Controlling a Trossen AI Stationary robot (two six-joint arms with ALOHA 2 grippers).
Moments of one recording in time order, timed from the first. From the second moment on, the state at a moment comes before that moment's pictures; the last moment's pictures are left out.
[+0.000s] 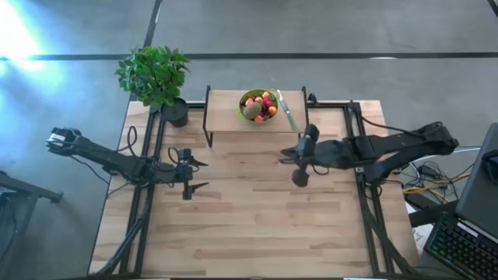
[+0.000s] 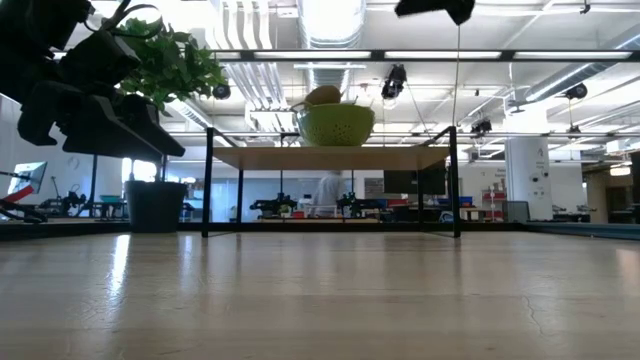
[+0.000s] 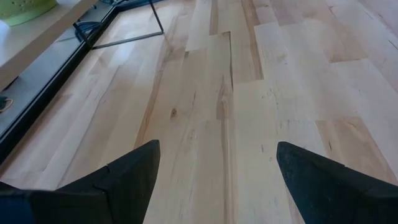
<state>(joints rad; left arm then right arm) -0.27 0.71 0.19 0.07 -0.42 0.05 0.20 1.20 1.11 -0.47 0.49 0.21</state>
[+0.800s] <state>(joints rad) -0.27 0.71 0.19 0.07 -0.42 0.05 0.17 0.68 0.67 -0.20 0.53 0.06</state>
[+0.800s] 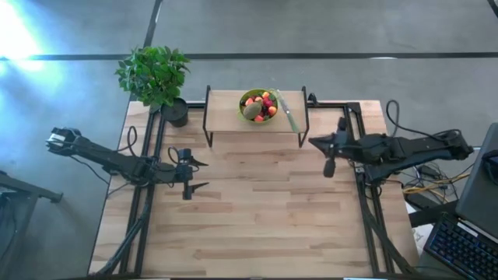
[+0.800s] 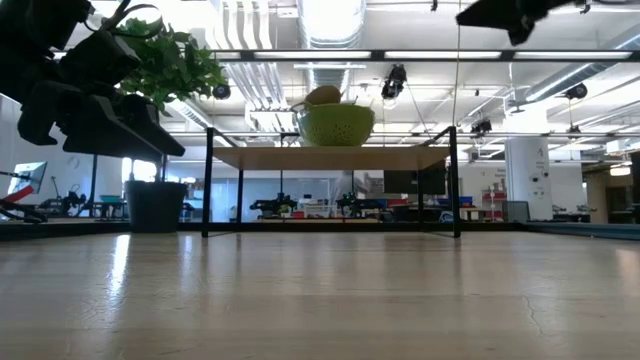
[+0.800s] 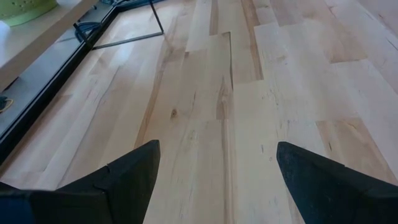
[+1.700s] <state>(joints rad) -0.27 0.71 0.19 0.07 -0.42 0.05 0.17 0.18 0.16 0.09 0.38 -0.03</state>
